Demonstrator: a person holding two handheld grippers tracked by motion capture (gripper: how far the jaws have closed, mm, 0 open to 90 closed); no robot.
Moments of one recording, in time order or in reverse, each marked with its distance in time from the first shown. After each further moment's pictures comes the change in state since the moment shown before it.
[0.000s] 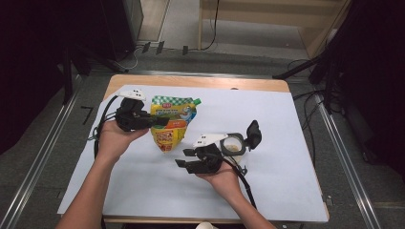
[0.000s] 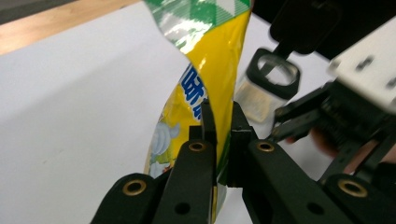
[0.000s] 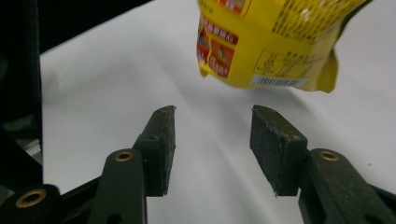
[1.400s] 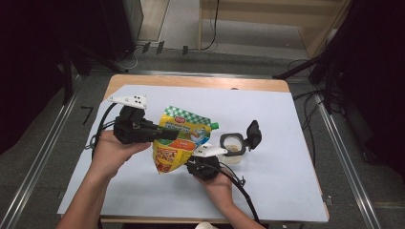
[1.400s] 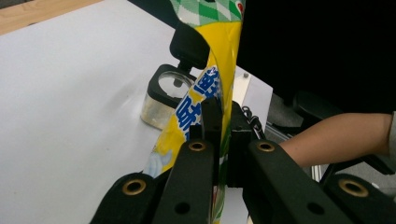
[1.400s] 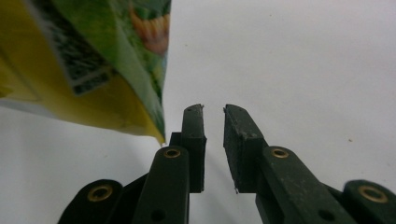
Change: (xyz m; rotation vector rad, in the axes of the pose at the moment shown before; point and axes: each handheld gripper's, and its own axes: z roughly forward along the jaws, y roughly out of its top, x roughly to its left) left arm -0.066 0.013 -0.022 -0.022 -0.210 0.015; right arm 0.005 -0.035 0.022 -0.131 -0.175 0.036
